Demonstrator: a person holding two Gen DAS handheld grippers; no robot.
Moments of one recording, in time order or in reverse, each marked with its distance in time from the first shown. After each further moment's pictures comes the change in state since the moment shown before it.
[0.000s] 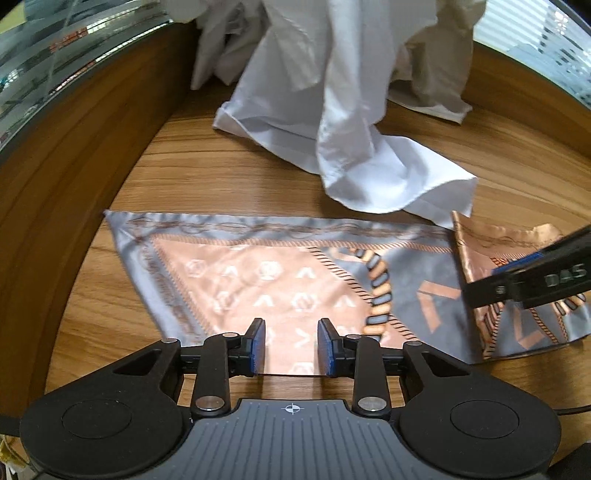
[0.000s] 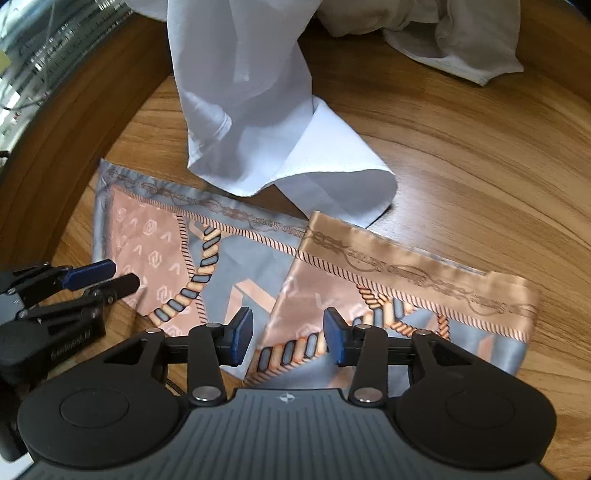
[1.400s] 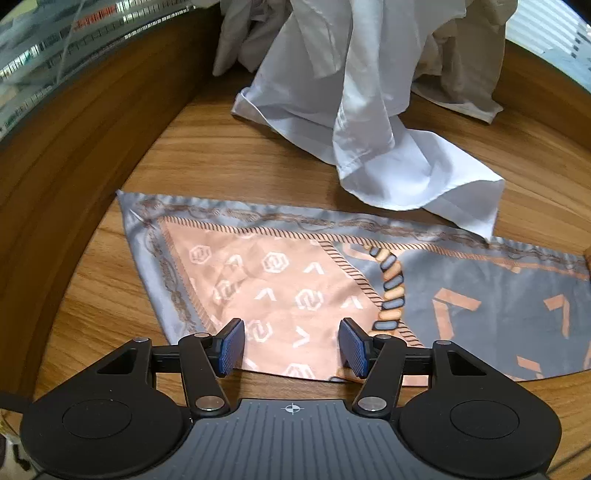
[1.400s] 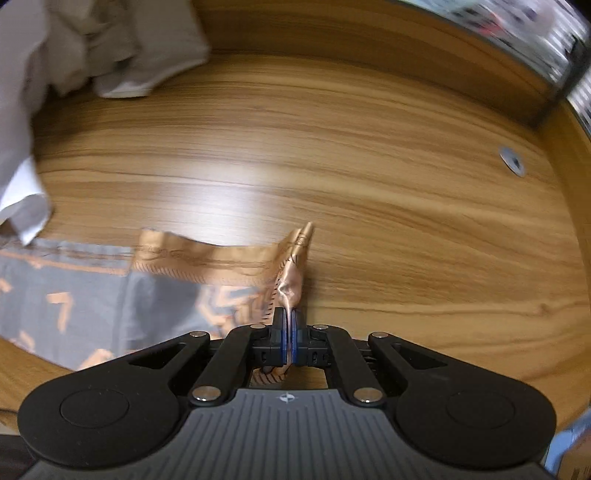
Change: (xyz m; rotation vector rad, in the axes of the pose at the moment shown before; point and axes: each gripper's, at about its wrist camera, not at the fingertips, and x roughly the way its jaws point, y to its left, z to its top) left arm 0.013 -0.008 0.001 -0.057 0.015 0.111; right arm -0.135 -0.225 -0.091 0.305 -0.084 -0.447
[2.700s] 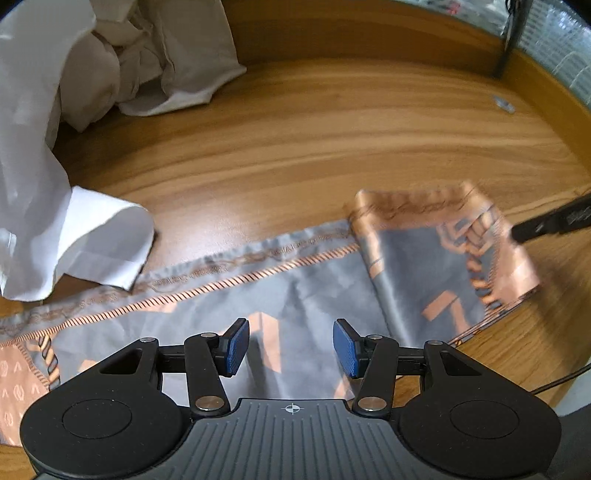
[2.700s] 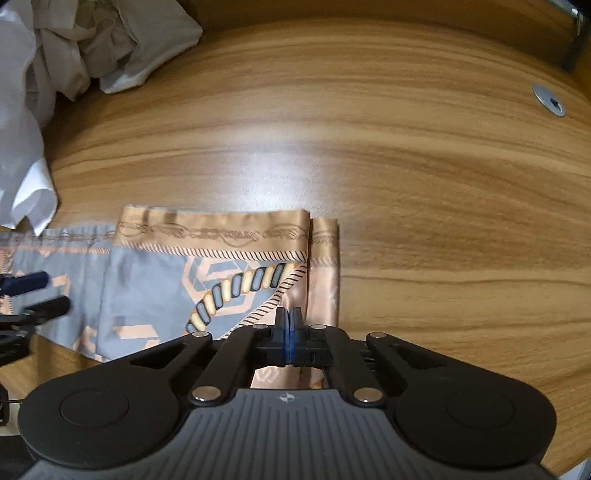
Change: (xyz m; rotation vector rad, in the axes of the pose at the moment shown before) left arm -0.014 -0.227 0.005 0.384 0.057 -0.300; right arm 0.034 -0.063 -0.019 0.049 0.039 0.240
